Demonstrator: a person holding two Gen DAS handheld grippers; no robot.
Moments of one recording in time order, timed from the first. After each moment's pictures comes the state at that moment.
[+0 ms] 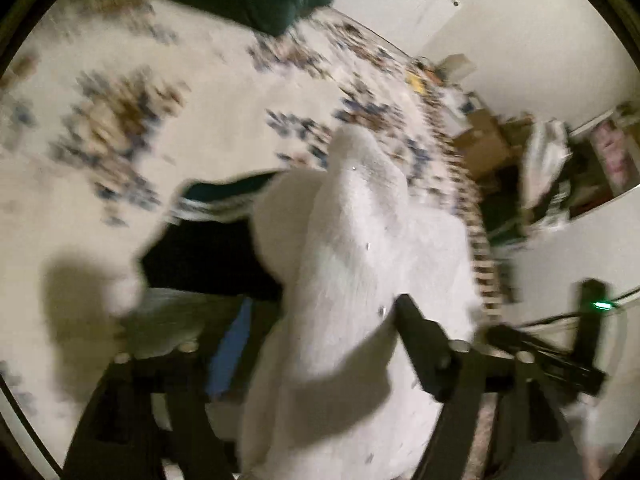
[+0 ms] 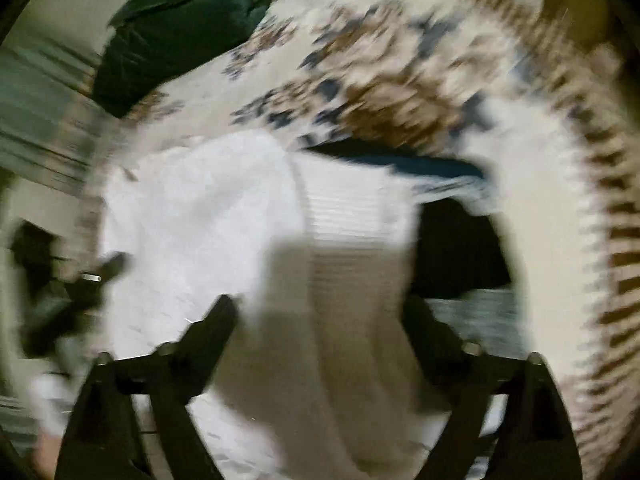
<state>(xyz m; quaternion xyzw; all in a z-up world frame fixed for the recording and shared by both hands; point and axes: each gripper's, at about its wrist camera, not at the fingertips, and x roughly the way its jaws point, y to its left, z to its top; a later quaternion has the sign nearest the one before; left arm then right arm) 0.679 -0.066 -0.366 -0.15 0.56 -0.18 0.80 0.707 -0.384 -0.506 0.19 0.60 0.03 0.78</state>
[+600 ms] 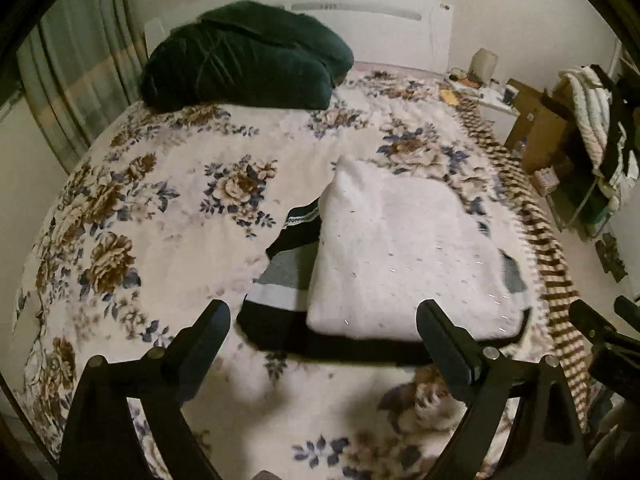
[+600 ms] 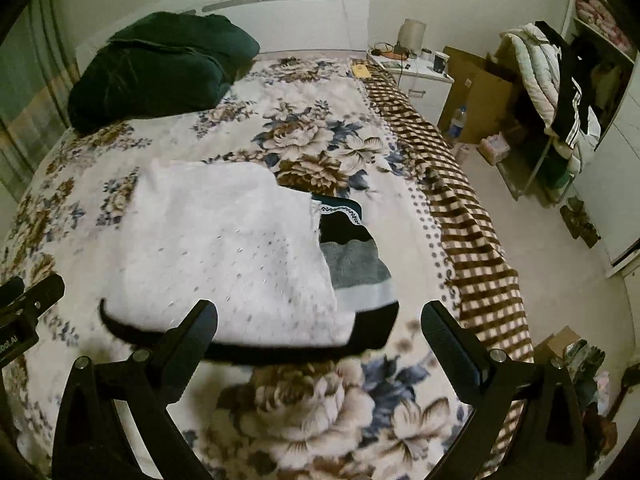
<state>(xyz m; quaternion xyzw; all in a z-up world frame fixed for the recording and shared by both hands) 0.527 -0.087 -0.246 0.02 0.48 -0.05 0.88 0.537 -0.327 -0.351 0.07 0.49 -0.13 0.86</state>
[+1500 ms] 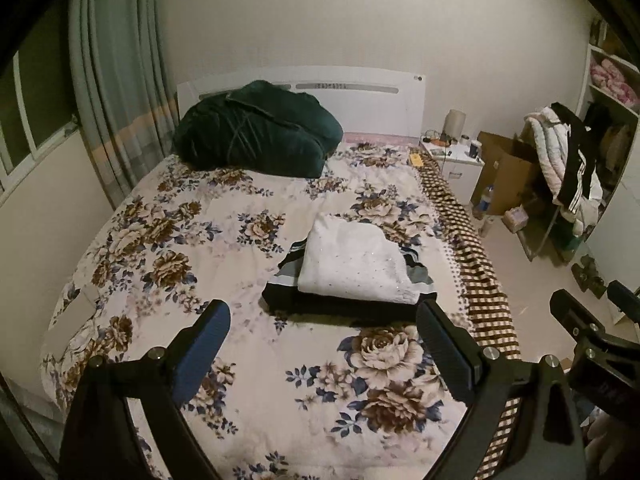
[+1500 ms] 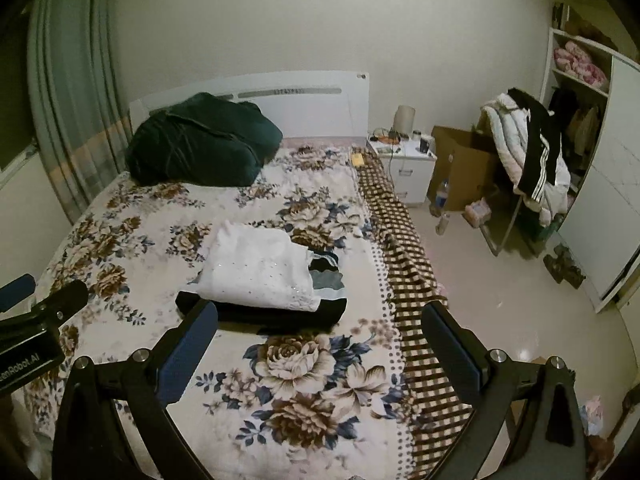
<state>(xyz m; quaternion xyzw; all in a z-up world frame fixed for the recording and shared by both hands) 0.294 -0.107 -0.045 0.02 0.38 -0.04 0.92 0.239 -0.301 -0.075 0.04 0.36 -0.11 0.93</state>
